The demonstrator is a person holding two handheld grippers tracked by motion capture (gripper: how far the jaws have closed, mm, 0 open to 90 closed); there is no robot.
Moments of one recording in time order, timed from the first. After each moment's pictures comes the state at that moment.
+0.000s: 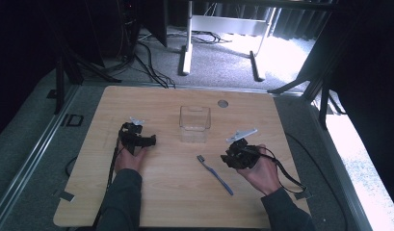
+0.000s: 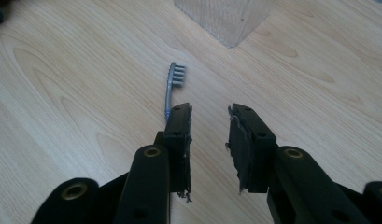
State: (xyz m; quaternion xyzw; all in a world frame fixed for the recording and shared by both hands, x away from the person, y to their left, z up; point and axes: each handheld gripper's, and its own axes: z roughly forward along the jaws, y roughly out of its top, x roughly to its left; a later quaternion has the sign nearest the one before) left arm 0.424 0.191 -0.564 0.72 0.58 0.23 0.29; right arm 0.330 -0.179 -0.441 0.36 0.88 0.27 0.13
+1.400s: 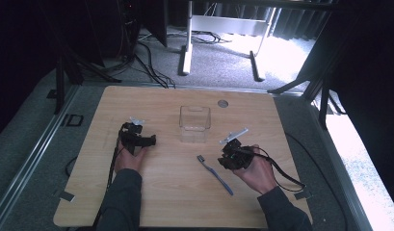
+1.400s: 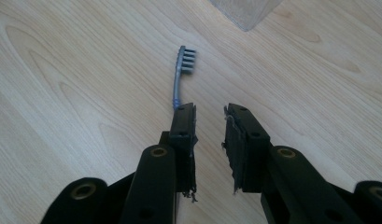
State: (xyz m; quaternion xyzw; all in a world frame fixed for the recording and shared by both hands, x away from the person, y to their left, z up) left arm 0.424 0.191 -0.564 0.72 0.58 0.23 0.29; right arm 0.335 -0.165 -0.451 0.35 0.90 0.23 0.11
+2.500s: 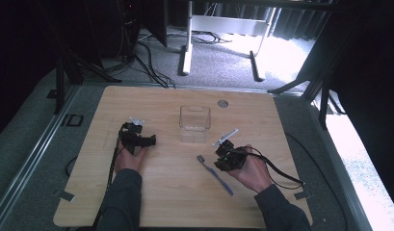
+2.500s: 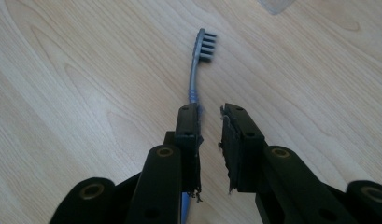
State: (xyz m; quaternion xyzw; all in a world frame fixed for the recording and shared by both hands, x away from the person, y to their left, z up) left arm 0.424 0.191 -0.564 0.72 0.58 0.23 0.29; right arm 0.339 -0.149 -0.462 0.34 0.92 0.19 0.08
